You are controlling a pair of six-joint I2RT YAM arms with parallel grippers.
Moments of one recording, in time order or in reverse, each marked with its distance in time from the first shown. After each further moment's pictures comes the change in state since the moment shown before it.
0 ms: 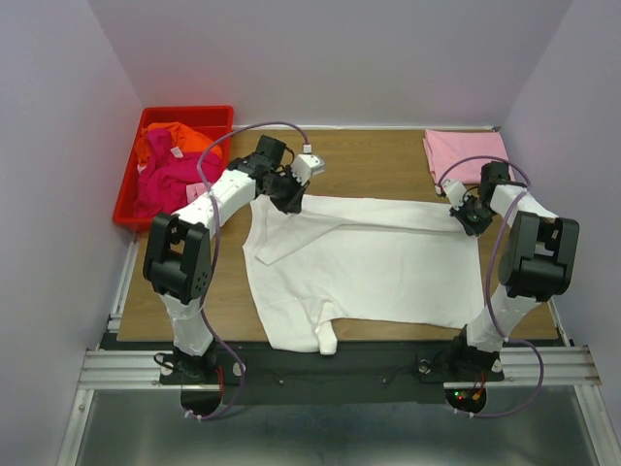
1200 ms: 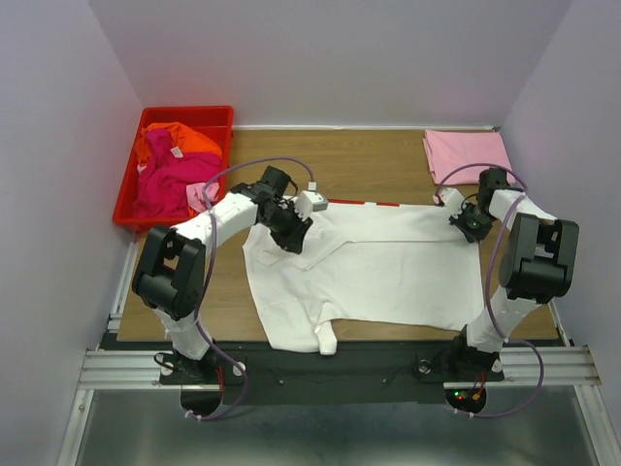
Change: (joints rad) left arm -0.092 -0.137 -0.283 -0.053 0.071 0.014; right arm 0.000 -0.016 -0.059 0.002 0.031 -0.067
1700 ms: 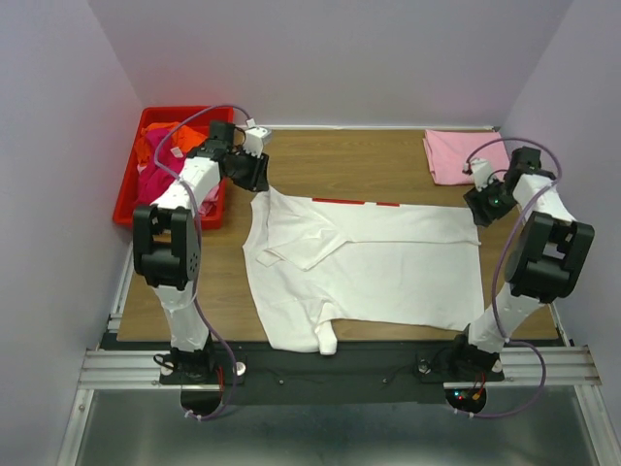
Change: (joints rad) left arm 0.364 0.177 0.354 0.107 -0.032 -0.145; right arm -0.098 0.014 0.185 -0.076 -0.135 0.153
